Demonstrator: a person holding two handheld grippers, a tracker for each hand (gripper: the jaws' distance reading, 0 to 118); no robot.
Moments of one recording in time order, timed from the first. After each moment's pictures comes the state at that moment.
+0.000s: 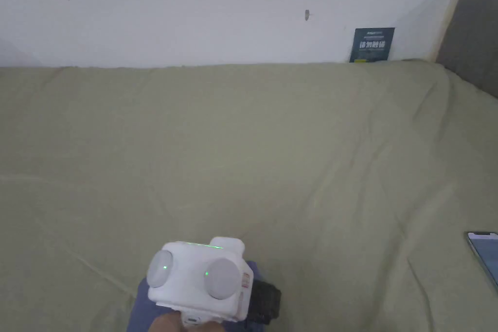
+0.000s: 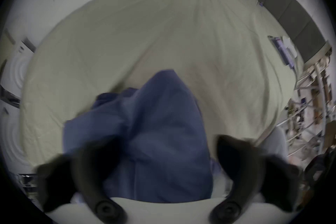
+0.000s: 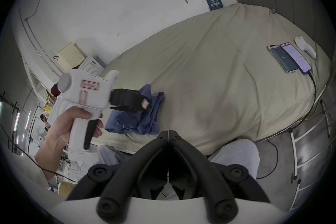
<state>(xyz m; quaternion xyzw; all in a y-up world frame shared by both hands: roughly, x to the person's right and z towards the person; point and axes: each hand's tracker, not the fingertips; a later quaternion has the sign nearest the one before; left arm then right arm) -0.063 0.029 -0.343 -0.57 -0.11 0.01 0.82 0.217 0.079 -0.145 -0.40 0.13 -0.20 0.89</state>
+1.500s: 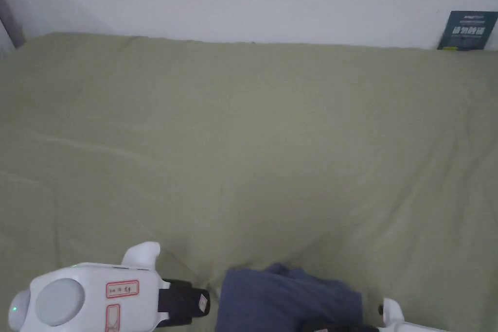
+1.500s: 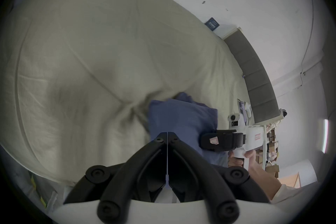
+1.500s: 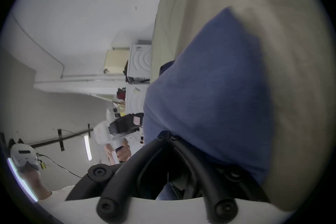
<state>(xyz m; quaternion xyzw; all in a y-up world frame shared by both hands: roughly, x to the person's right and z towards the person) -0.293 0.017 -0.312 -0.52 -0.16 0.27 0.79 0.141 -0.114 -0.330 -0.49 0.38 -0.51 0.59</state>
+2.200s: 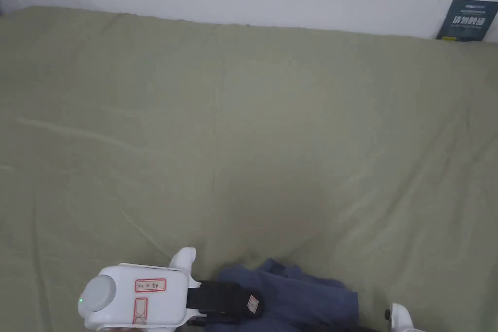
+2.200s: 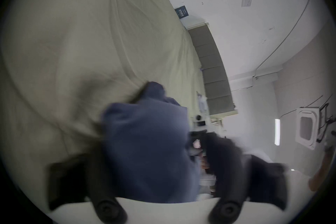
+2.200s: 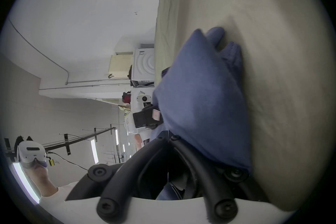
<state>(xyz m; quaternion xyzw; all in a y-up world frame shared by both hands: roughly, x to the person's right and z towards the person) -0.278 -0.093 -0.367 -0.50 -0.34 0.41 0.68 0.136 -0.102 -0.326 -0.49 0.39 -0.51 0.59</state>
